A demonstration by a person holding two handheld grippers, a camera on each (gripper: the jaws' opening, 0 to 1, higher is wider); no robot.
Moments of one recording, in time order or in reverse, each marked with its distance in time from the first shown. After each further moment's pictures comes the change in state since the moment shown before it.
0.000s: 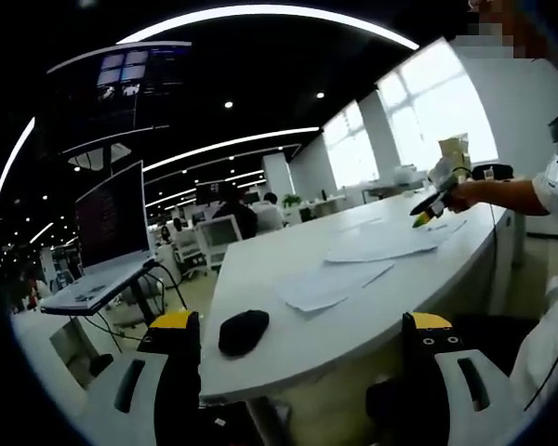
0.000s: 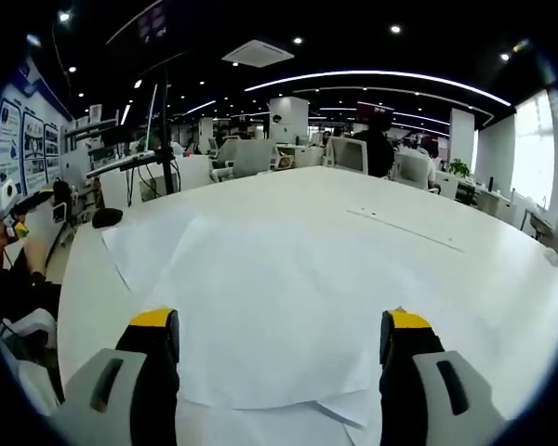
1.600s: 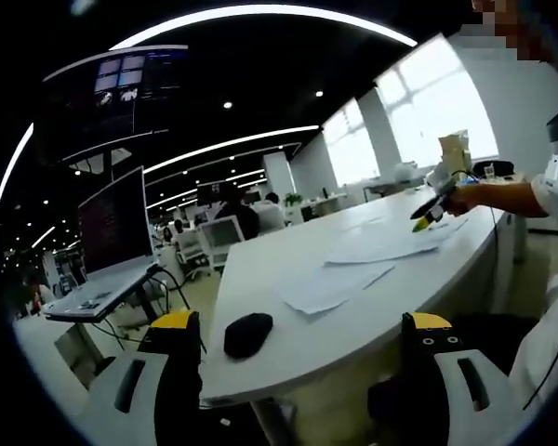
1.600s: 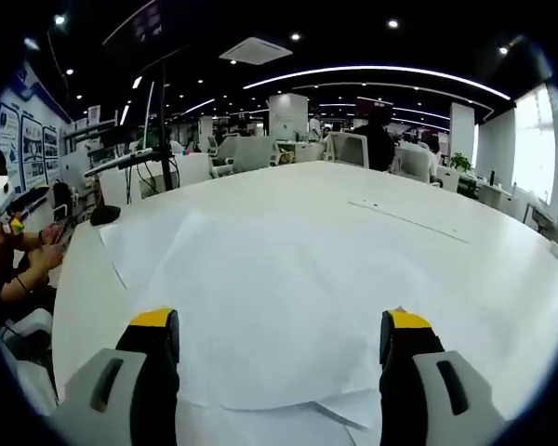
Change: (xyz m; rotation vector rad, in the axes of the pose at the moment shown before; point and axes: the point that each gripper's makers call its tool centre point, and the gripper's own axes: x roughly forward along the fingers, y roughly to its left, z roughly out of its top) left arm -0.003 0.000 0.008 0.019 0.008 0.004; right arm 0.009 -0.002 -0.012 0.014 0.017 0.005
